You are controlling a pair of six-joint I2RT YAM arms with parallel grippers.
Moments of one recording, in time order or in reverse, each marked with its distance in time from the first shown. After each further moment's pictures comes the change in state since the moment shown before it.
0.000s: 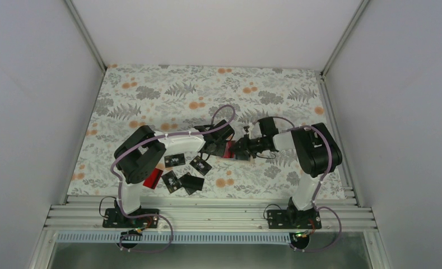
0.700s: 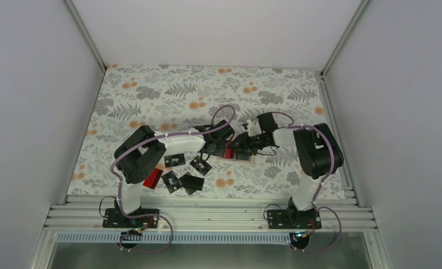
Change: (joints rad) left arm 0.000 0.000 0.000 0.000 0.003 0.000; right arm 0.003 -0.019 0.086 -0.184 0.021 -0.112
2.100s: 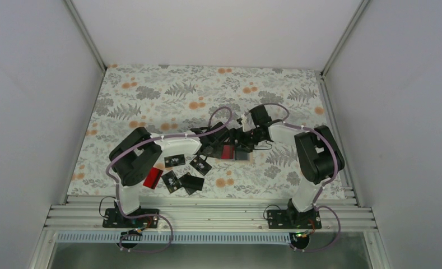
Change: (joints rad) left arm 0.000 -0.048 -0.074 0.043 0.003 -0.005; right arm 0.084 -0.054 0.123 -0.186 0.167 -0.055
